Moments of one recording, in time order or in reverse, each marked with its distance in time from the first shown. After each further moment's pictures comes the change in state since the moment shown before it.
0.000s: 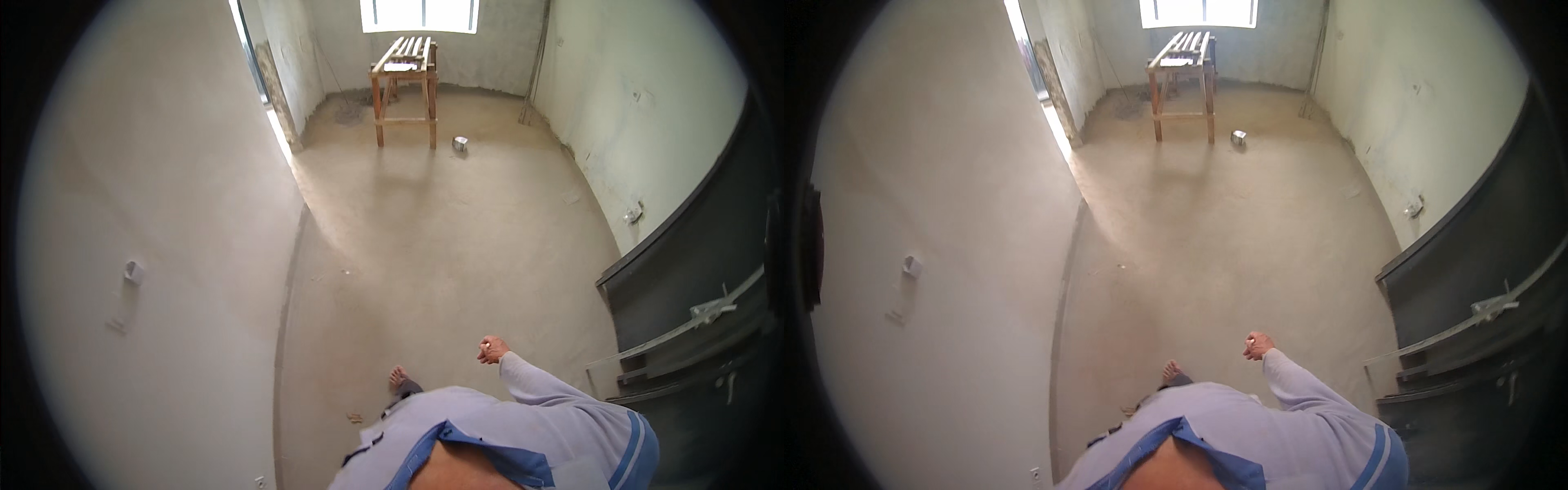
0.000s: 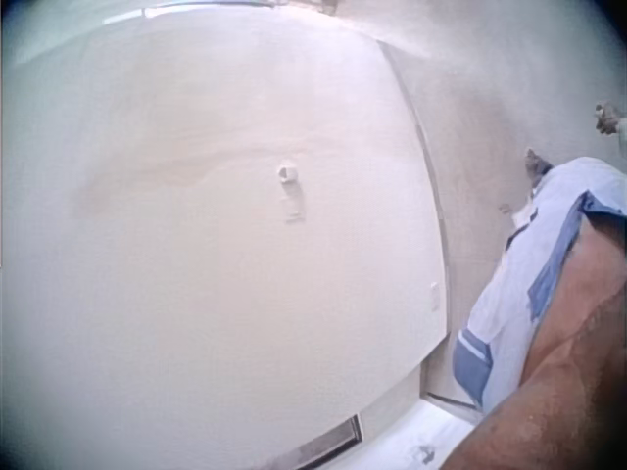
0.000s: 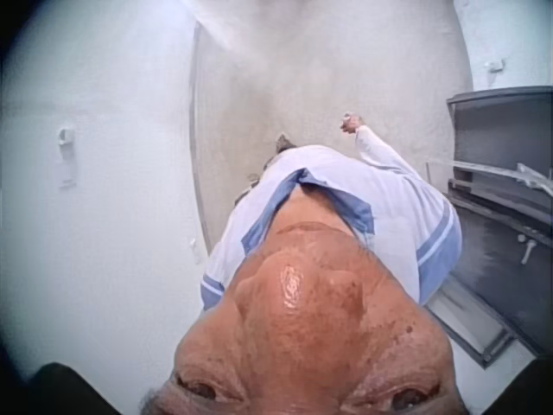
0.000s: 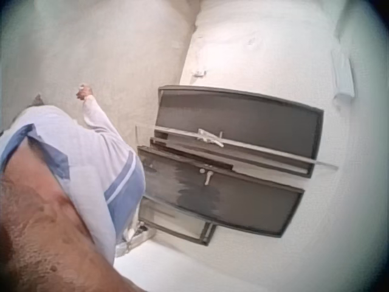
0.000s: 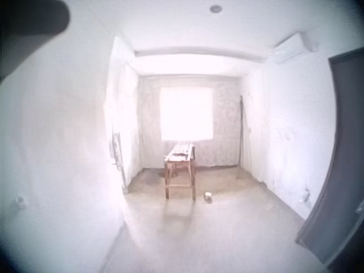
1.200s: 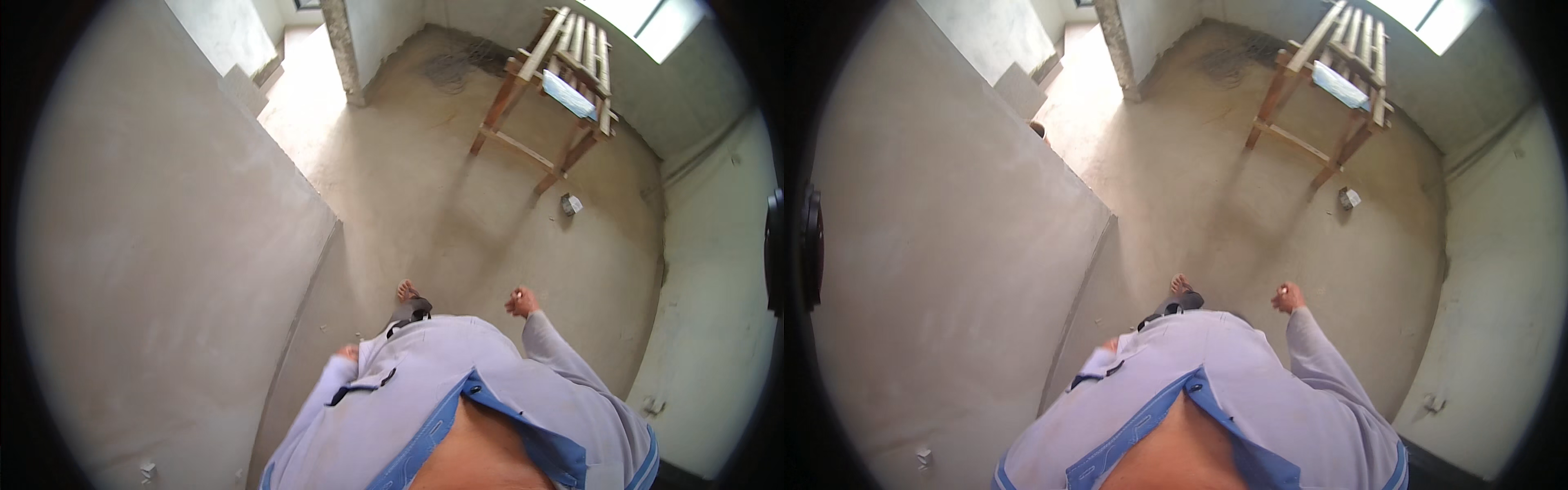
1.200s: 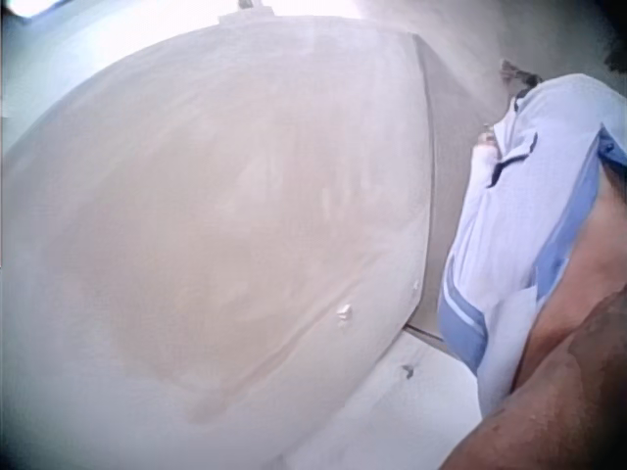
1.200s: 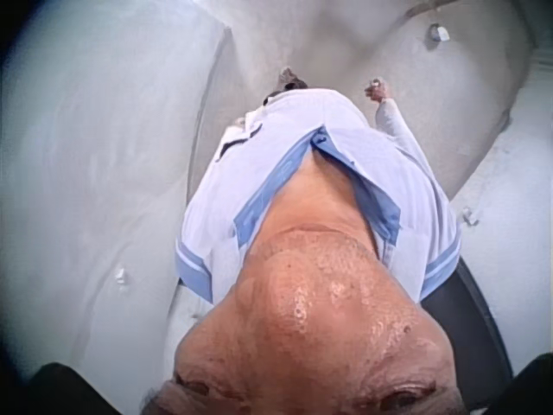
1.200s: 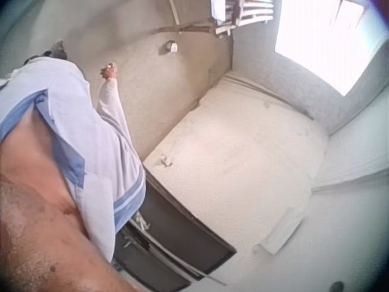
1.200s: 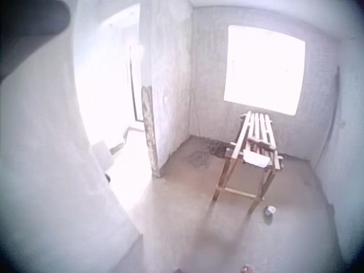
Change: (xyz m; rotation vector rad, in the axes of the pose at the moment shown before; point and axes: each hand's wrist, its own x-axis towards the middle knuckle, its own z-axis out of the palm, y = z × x) left_hand 0.518 0.746 -0.267 -0.497 -0.004 0.212; right_hand 0.779 -0.633 -0.321 -0.010 -0.061 0.014
